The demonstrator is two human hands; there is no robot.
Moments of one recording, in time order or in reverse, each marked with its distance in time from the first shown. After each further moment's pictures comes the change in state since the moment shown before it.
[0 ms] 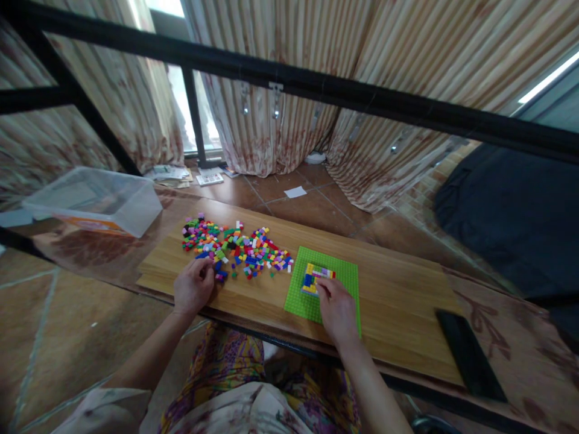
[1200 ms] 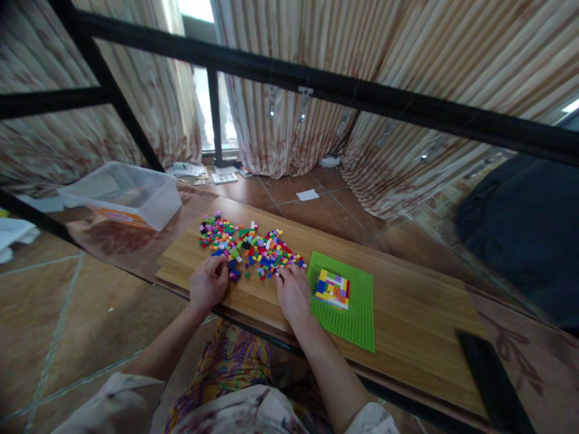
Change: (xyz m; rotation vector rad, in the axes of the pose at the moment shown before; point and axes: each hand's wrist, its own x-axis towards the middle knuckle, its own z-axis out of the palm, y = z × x) left_hand -0.001 0.003 -0.001 -0.027 -0.012 -0.024; right_hand 0.027 -0.069 0.097 -0.127 -0.166 -0.233
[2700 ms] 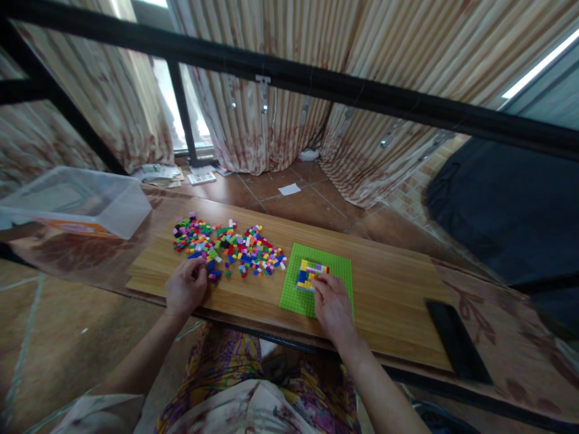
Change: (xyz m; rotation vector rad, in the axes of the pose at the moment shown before) left_hand 0.002 -0.003 0.002 0.029 0.043 0.043; right_hand -0.070 0.087 -0.076 -0.092 0.144 0.018
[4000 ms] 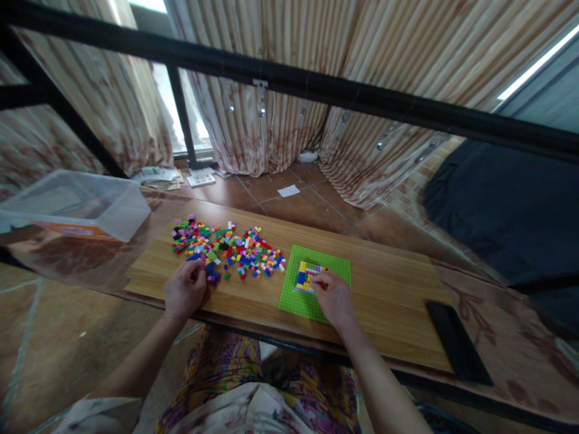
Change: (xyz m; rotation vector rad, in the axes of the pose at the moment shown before) left_hand 0.000 -0.001 -0.001 -0.010 -0.025 -0.017; right_hand 0.025 0.002 -0.004 0.303 -0.089 0.324
